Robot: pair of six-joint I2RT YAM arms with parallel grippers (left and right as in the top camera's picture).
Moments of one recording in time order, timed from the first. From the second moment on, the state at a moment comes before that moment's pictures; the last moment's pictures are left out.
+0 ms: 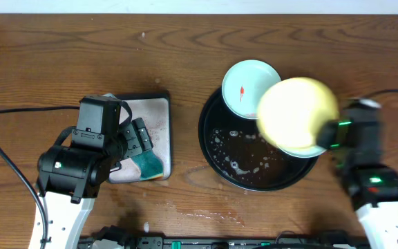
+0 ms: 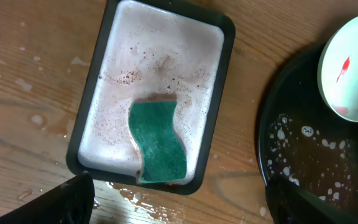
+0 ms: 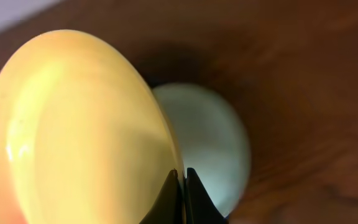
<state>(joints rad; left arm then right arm) -0.21 1.05 1.18 -1.19 -0.05 -0.52 0.00 0.94 0.78 -0.60 0.16 0.43</state>
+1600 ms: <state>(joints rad) -0.21 1.05 1.18 -1.19 -0.05 -0.52 -0.22 1.38 0.79 -0.45 0.01 0.23</state>
